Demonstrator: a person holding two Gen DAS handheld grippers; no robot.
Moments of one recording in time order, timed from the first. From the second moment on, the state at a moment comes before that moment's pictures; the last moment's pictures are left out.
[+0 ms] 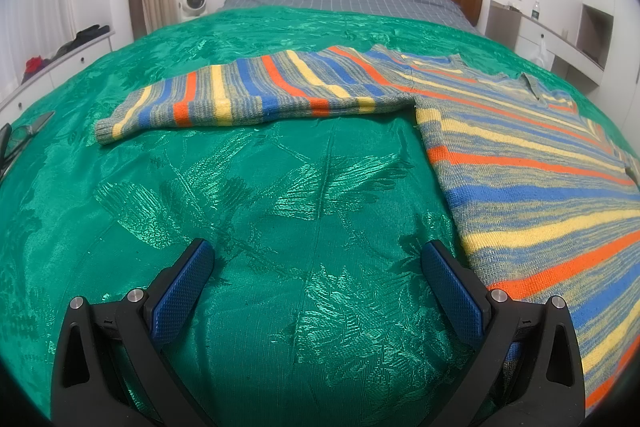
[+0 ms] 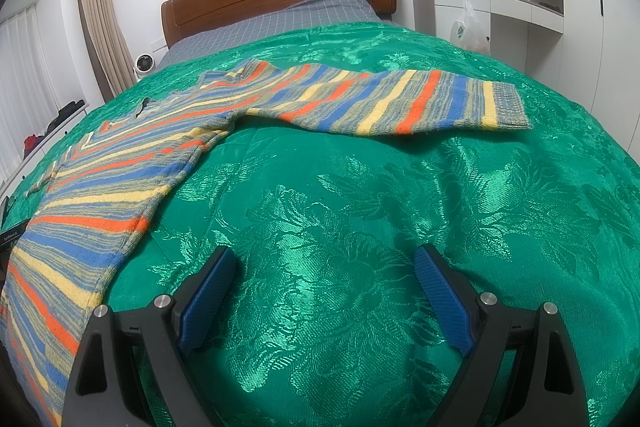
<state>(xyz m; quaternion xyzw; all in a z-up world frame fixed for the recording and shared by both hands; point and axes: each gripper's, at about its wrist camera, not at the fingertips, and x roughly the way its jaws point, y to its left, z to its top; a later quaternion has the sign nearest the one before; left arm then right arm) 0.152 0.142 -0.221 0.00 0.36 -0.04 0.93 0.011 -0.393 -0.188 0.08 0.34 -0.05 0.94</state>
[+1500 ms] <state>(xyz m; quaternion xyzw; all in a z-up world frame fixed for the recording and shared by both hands) 0.151 0.139 -0.219 0.01 0.36 -0.02 0.93 0.097 -0.588 -0.131 0.43 0.36 -0.09 0.82</state>
